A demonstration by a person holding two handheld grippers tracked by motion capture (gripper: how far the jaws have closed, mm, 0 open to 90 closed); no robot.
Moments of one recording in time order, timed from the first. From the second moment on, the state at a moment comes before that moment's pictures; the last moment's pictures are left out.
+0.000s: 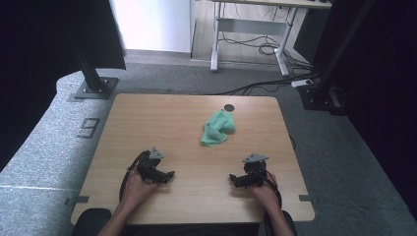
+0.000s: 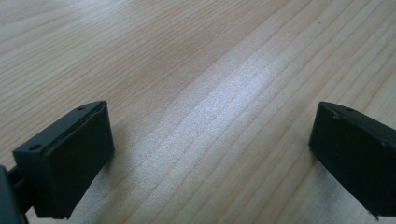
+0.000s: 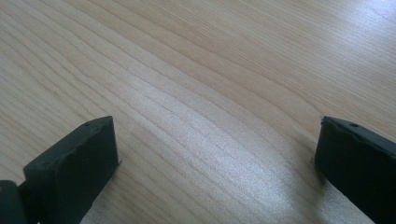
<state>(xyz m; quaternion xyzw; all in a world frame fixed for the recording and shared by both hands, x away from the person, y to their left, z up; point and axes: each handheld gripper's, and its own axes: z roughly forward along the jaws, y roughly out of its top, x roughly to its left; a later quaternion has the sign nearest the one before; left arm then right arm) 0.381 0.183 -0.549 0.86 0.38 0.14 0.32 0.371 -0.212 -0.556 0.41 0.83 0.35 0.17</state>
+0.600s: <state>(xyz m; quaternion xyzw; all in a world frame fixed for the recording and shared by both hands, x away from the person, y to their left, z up) 0.383 0.182 -0.549 0.86 0.37 0.14 0.33 0.371 -0.210 -0.555 0.41 0.83 0.34 0.17</state>
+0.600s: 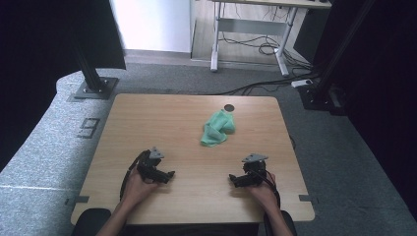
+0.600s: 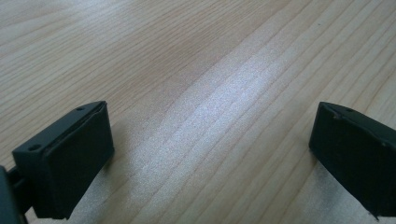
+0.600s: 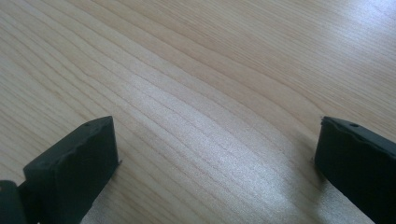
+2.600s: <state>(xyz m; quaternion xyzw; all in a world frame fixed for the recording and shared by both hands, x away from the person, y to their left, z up) 0.384 0.180 -0.549 0.86 0.37 0.14 0.33 0.435 -0.180 -0.517 0.40 0.83 0.36 0.14</state>
